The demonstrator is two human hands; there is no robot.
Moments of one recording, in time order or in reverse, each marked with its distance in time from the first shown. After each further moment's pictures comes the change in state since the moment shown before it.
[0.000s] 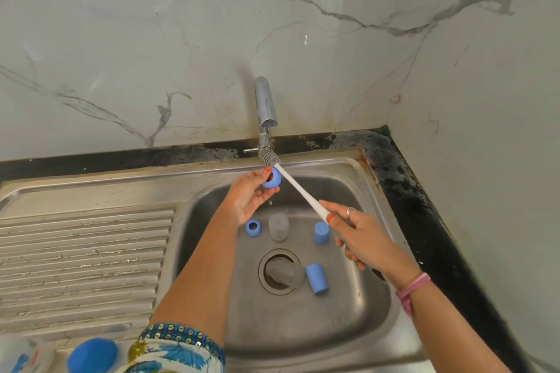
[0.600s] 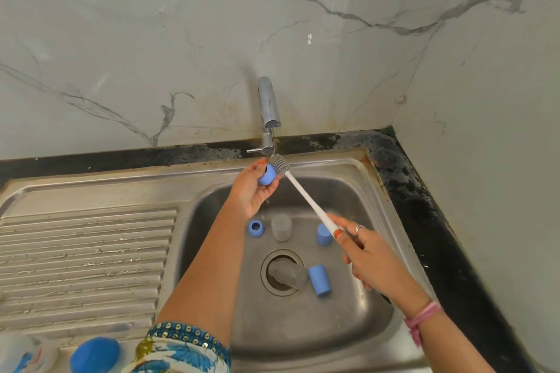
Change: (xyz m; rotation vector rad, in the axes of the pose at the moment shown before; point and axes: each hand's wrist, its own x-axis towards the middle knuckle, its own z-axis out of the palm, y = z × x) left_hand 0.004 0.008 0.013 -0.143 0.096 -0.007; right_hand -0.011 0.024 0.007 -0.090 0.061 -0.051
